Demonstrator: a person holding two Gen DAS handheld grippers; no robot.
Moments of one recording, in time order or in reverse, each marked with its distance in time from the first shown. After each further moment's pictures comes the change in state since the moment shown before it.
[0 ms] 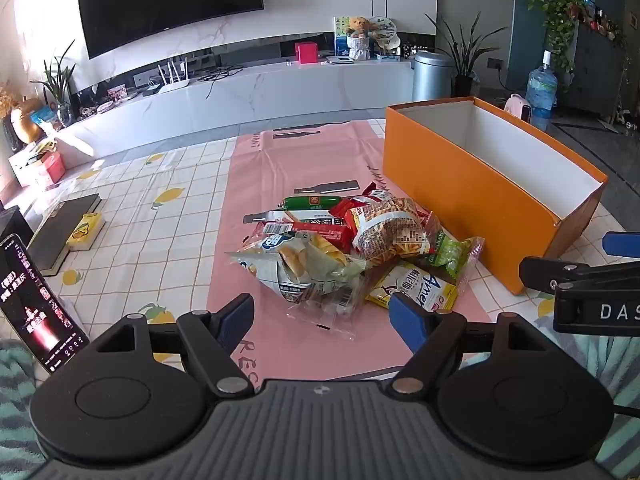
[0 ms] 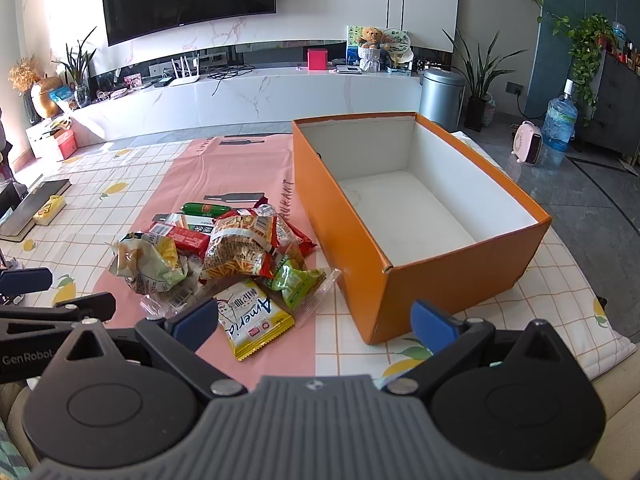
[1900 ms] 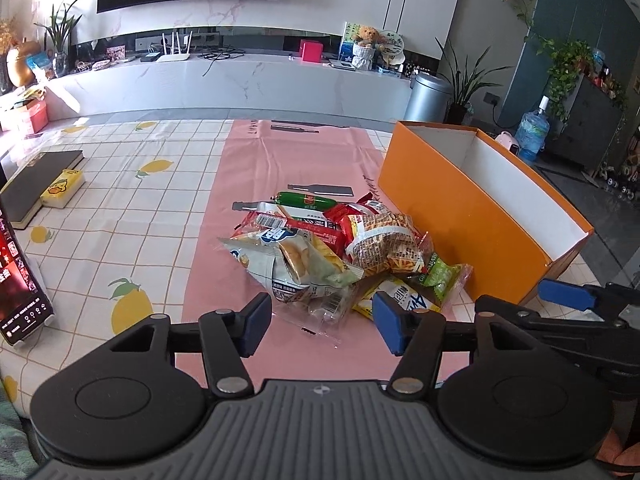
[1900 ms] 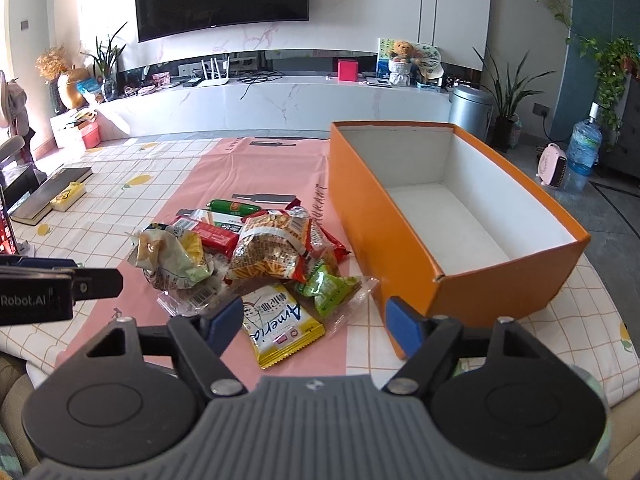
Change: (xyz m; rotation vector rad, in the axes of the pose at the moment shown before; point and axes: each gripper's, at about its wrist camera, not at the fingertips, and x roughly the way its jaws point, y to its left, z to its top) left arm 0.015 0.036 -0.003 -0.198 0.020 -0.147; right arm 0.024 0.022 -0.009 -0.073 -0.034 0.074
